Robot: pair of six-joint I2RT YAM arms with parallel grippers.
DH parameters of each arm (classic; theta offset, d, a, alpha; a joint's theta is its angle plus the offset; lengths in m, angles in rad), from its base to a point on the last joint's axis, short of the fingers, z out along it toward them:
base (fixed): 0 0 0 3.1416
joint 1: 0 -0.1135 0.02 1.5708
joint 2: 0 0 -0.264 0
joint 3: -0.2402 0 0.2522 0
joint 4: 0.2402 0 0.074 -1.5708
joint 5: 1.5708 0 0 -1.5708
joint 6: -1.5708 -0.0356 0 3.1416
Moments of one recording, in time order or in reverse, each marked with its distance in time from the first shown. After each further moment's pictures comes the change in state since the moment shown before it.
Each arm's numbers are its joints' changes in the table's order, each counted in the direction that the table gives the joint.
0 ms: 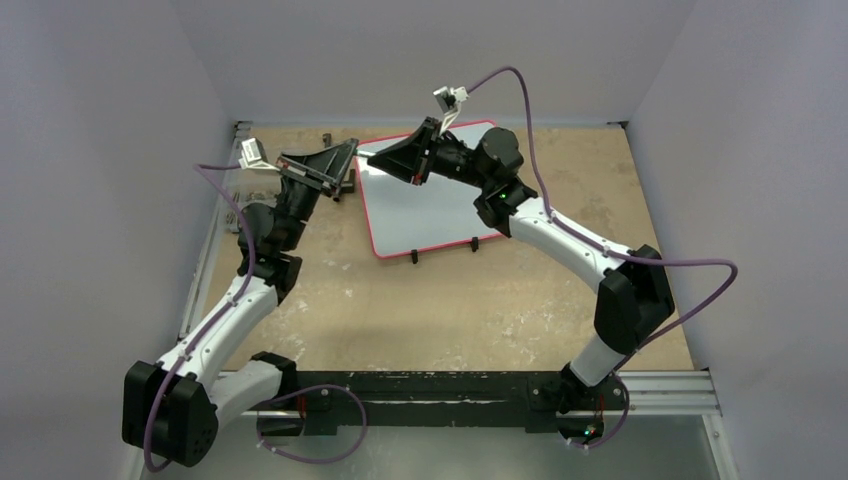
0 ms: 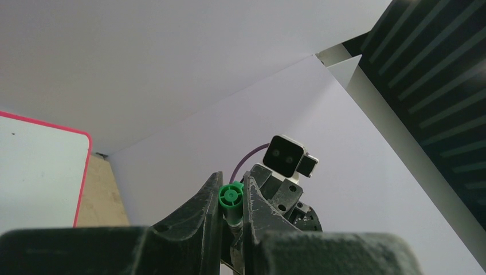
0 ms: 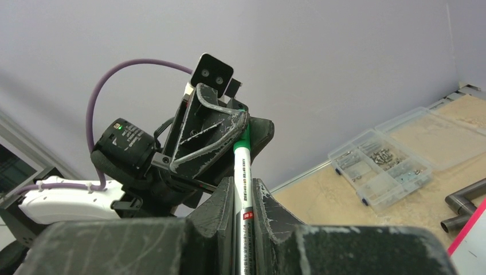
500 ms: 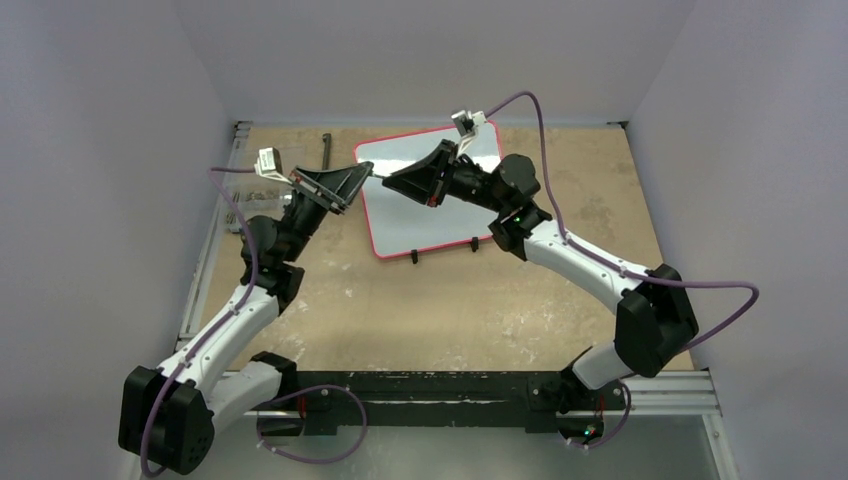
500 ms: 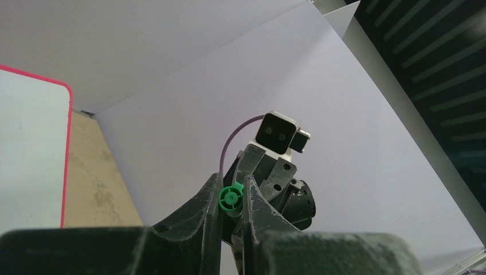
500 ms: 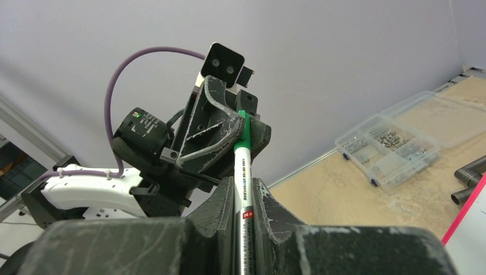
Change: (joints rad) left arm 0.018 -0.037 0.072 -0.039 0.124 0.000; right arm 0.006 -0.139 0.216 -0.085 0.024 -0.033
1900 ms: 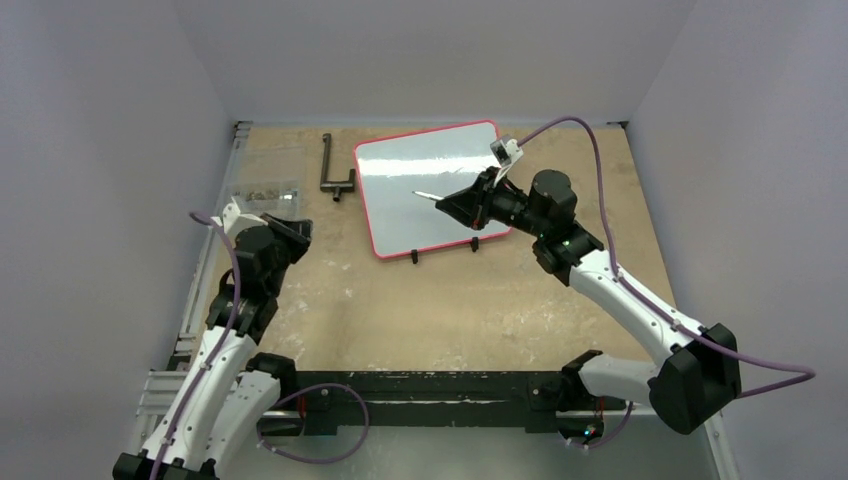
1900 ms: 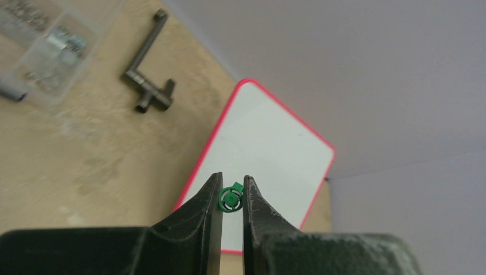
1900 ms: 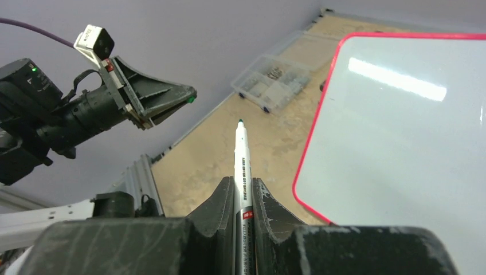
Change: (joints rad) left arm -0.115 -0.338 0.002 1.009 -0.475 -0.414; right arm 0.123 -0.313 0.218 0.447 0.108 0.301
